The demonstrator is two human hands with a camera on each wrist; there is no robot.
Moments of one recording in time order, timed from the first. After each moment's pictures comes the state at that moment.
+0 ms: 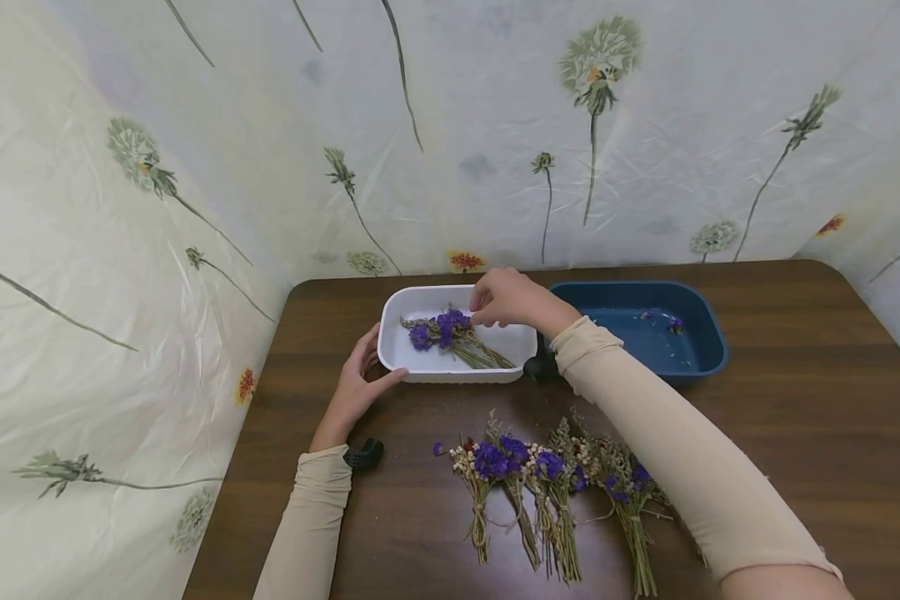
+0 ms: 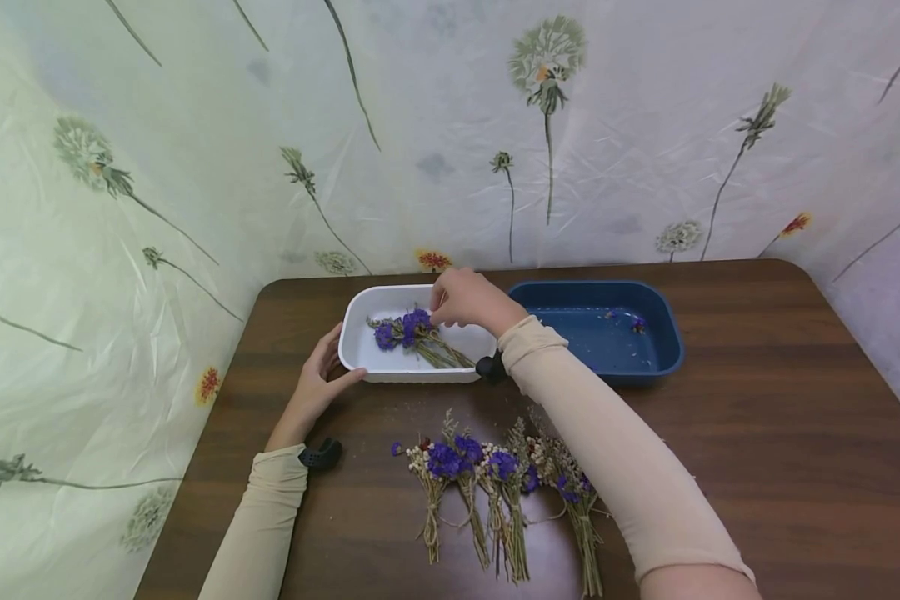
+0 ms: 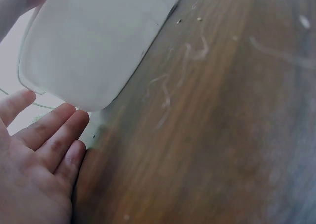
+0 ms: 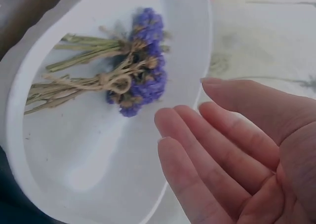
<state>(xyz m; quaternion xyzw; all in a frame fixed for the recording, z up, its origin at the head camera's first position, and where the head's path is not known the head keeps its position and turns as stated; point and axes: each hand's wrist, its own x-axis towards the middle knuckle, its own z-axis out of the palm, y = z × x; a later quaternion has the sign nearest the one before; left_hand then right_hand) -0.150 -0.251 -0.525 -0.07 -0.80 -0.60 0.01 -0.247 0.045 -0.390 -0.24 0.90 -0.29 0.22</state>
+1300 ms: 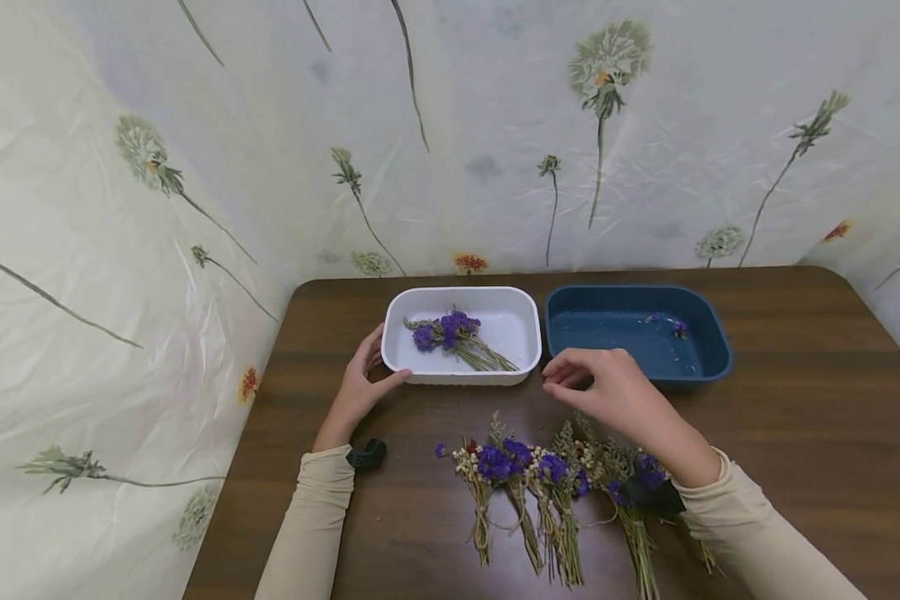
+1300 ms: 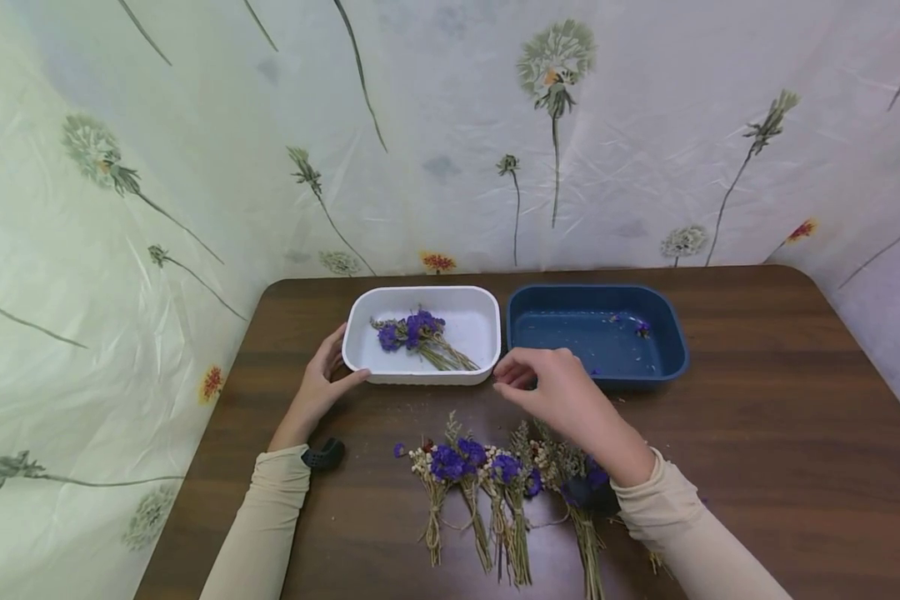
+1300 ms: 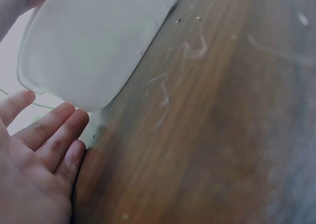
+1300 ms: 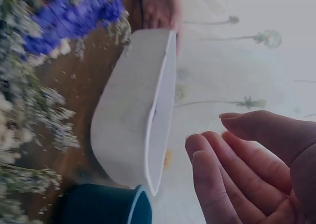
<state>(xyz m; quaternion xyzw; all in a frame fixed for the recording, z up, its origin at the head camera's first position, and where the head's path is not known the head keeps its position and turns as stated) -0.138 -0.245 -0.491 -0.07 -0.80 -0.60 -0.01 -0.105 0.132 -0.397 -0.22 0.91 -0.34 0.04</state>
